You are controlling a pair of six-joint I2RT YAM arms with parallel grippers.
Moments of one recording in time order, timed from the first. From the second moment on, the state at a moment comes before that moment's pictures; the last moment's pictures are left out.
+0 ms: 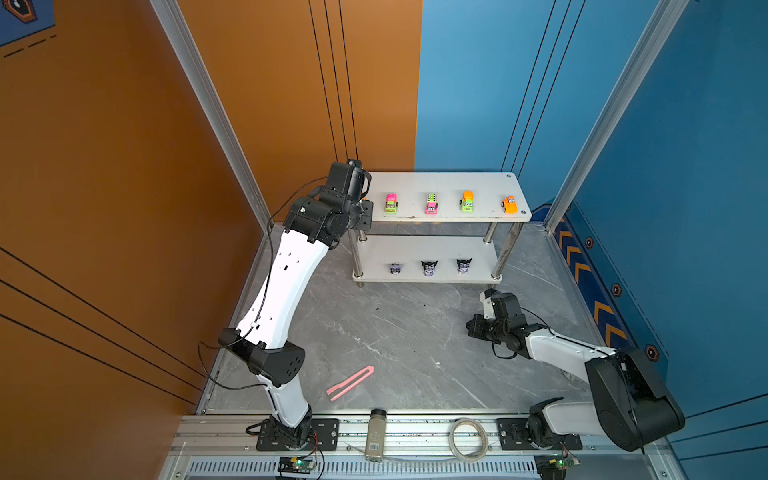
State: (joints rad) left arm -0.46 1.78 2.29 -1.18 -0.31 -0.18; right arm 0.30 1.36 0.49 -0.02 -0.25 0.53
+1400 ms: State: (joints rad) left arm -0.44 1.88 2.39 -1.16 -0.29 -0.17; right arm 0.30 1.36 0.49 -0.02 -0.24 0.53
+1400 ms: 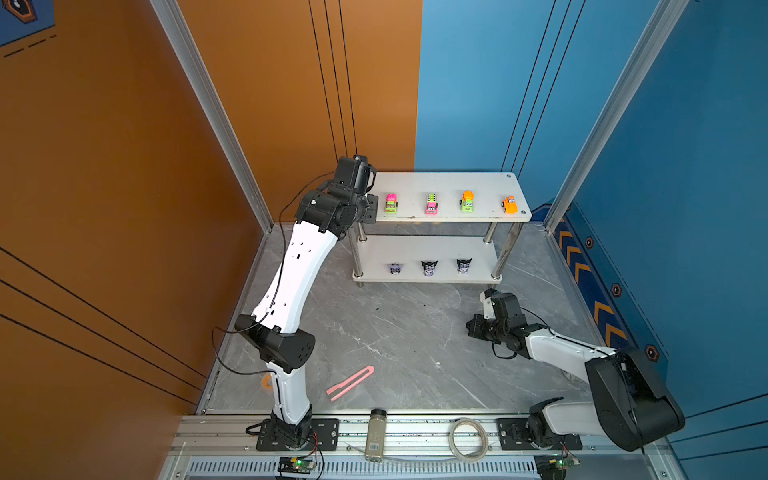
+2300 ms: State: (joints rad) left arm -0.60 0.68 0.81 -0.38 -0.46 0.01; right arm 0.30 0.62 0.41 -0.16 0.19 0.48
